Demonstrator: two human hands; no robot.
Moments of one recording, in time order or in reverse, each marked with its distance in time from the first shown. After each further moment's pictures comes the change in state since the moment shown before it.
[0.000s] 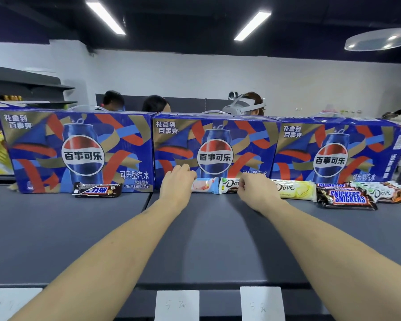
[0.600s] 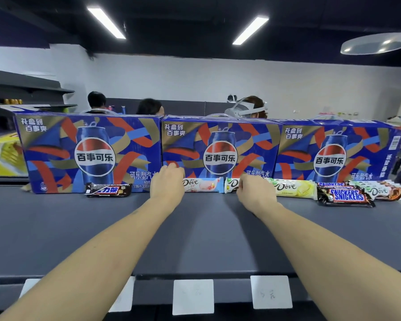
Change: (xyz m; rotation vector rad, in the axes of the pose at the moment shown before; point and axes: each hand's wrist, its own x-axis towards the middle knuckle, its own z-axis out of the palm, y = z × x) left_hand -0.020 -0.028 -0.028 -0.005 -0.001 -0.176; right_hand -0.015 -0.029 -0.004 -0.041 0.026 0.093
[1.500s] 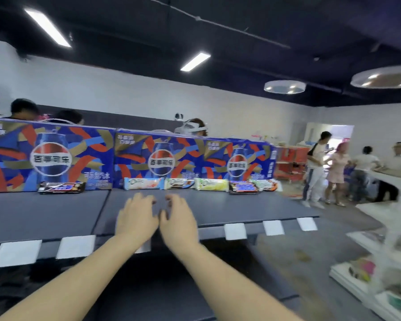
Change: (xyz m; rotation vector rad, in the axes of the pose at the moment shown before) left_hand -0.174 0.064 -0.094 -0.363 -0.097 -0.020; right_hand -0.211 -0.071 -0.068 0.594 0.142 0.042
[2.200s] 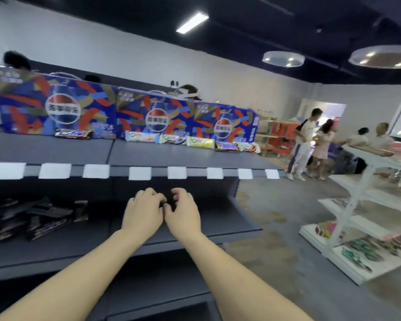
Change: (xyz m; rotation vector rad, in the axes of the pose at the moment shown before) left_hand -0.181 0.022 0.001 -0.024 -0.031 0.199; right_hand -0.171 0.006 -0.057 0.001 -0.054 0.154
